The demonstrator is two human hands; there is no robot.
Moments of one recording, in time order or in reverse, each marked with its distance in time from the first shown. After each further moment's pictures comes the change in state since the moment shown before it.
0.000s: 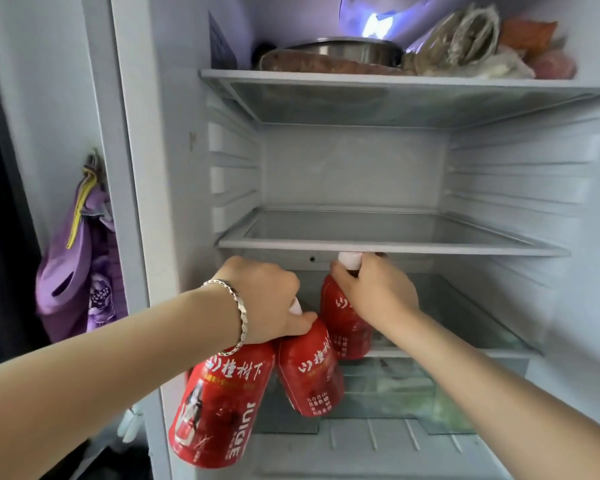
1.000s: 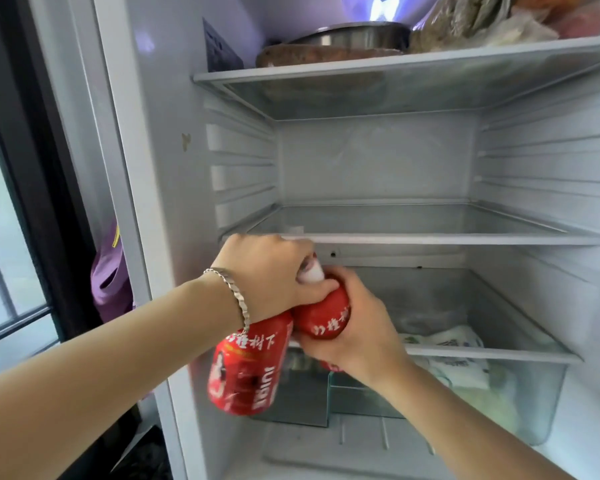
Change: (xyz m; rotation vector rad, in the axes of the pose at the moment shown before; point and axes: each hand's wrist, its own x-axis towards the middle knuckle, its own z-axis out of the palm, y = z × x) left_hand 0.004 0.019 -0.021 -0.119 0.196 -0.209; right_hand -0.046 0.019 0.019 0.710 -0.231 -0.353
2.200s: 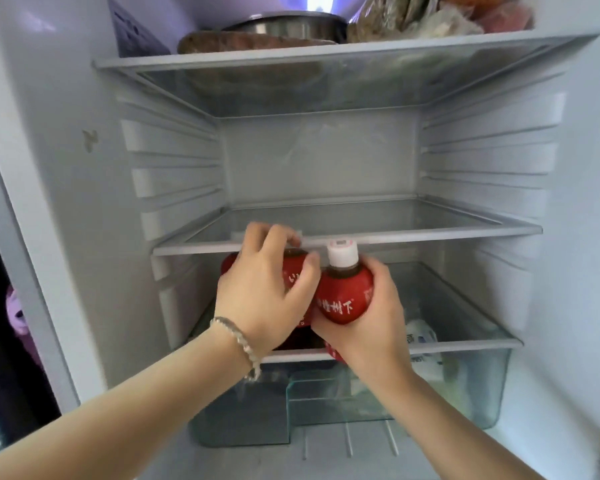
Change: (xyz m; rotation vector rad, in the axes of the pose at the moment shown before) left_hand 0.015 0.052 0.042 -0.720 0.379 -0.158; right_hand -0.006 0.040 -0.031 -0.037 0.462 0.088
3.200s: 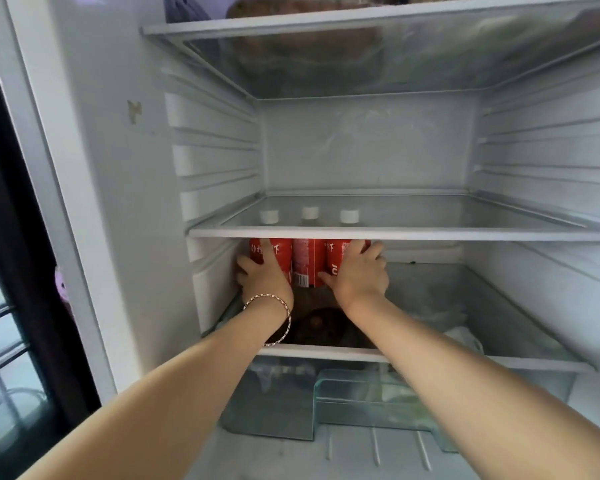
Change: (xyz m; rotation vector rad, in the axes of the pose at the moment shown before) left_hand 0.037 -0.102 0.075 0.222 -0.216 -0.665; right_hand 0.092 0.035 0.083 -0.837 -0.264 0.189
